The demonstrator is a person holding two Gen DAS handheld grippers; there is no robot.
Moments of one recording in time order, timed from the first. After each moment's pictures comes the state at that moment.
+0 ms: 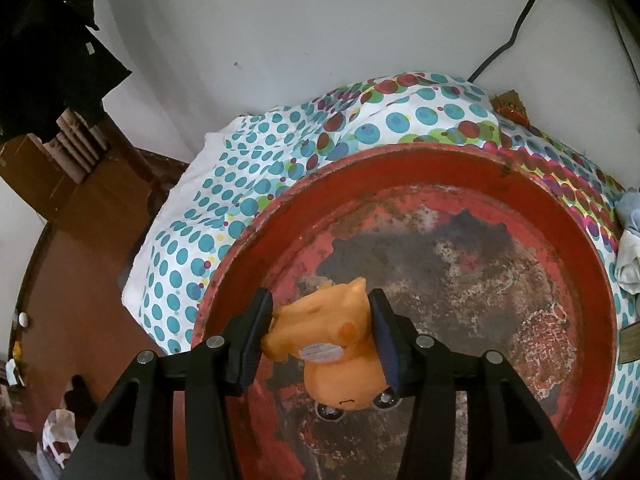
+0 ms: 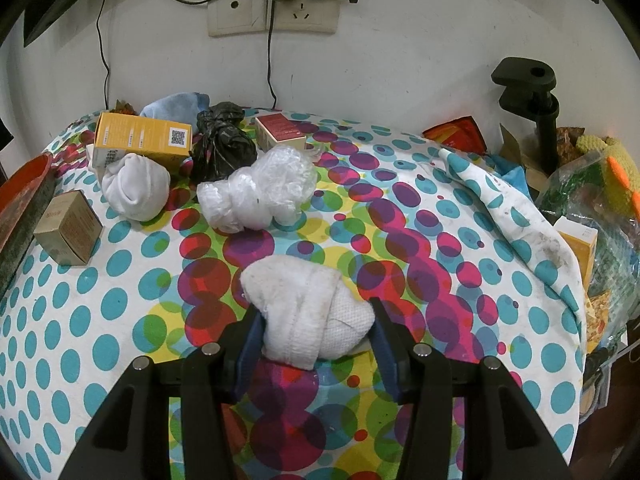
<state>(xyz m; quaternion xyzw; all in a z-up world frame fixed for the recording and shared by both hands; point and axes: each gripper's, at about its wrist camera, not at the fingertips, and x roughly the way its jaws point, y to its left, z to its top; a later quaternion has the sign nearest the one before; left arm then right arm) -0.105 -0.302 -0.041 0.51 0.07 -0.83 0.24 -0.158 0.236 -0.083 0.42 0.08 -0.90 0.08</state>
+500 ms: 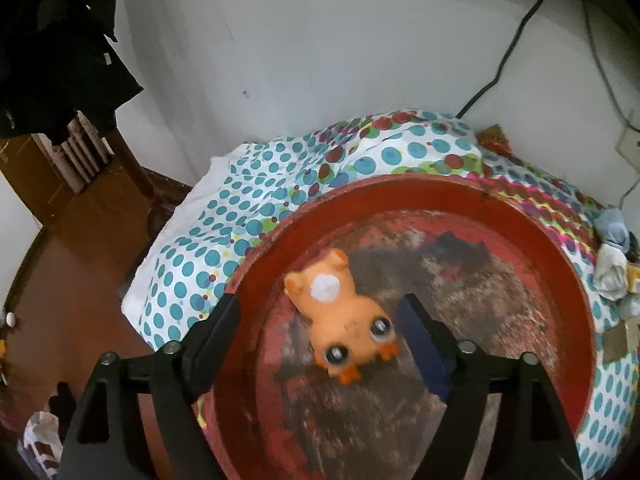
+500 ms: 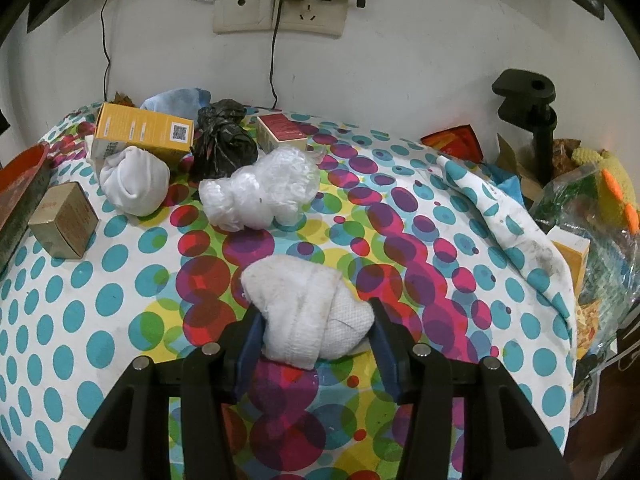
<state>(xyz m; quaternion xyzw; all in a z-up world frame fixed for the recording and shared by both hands) -0.069 -0.292 -0.018 0.45 0.08 -0.86 0.23 -0.156 0.229 -0.081 0.41 0.11 -0.90 0.07</state>
